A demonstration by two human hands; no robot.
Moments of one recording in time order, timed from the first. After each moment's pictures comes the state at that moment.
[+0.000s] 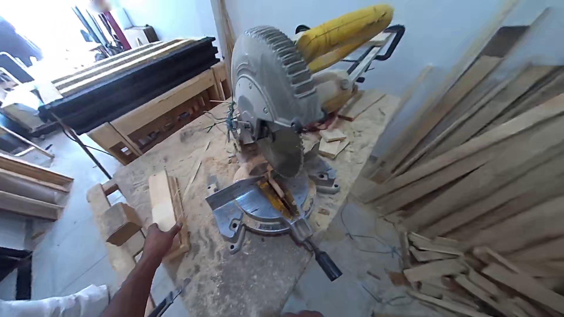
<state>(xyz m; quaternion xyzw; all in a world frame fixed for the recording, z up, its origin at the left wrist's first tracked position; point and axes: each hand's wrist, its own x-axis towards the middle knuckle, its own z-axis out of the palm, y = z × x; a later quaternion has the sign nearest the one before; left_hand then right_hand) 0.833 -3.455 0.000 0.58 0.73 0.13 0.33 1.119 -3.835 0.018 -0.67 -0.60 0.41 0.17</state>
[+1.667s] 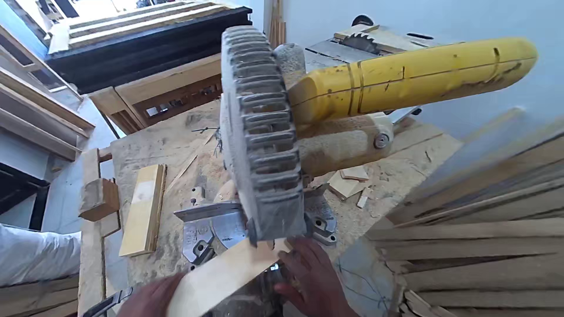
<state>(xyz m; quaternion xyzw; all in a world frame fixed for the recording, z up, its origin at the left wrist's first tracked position) 0.945 -3.620 0.104 0.81 0.51 0.00 0.29 1.316 -3.664 0.014 -0.57 -0.75 0.02 0.34</state>
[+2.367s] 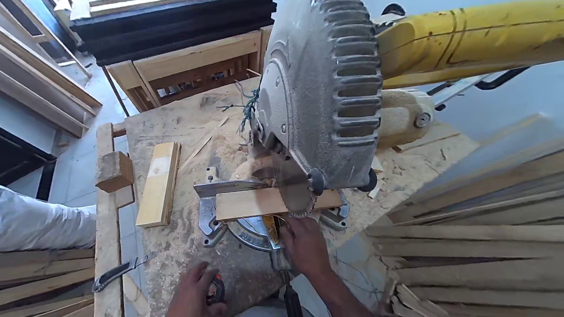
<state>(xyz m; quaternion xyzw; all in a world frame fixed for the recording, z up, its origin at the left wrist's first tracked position) 0.956 -3.663 -0.002 0.73 0.57 -0.02 0.37 1.266 -3.629 0.010 -0.73 -0.63 0.14 0.21</state>
